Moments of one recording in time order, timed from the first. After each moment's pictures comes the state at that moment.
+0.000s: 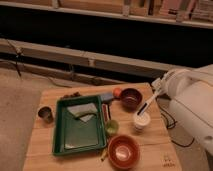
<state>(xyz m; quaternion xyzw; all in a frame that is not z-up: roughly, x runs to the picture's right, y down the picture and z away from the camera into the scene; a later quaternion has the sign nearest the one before) 0.236 -0.024 0.480 0.04 0.13 -0.42 0.90</state>
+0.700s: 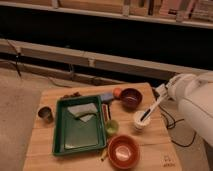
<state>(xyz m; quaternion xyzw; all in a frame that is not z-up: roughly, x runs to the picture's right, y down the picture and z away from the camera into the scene) 0.260 0.002 0.491 0.01 0.11 -0.40 0.91</state>
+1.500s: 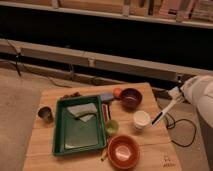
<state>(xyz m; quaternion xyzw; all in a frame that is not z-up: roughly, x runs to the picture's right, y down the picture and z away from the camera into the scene) 0.302 0.003 0.482 -0.01 0.12 -0.40 0.91</state>
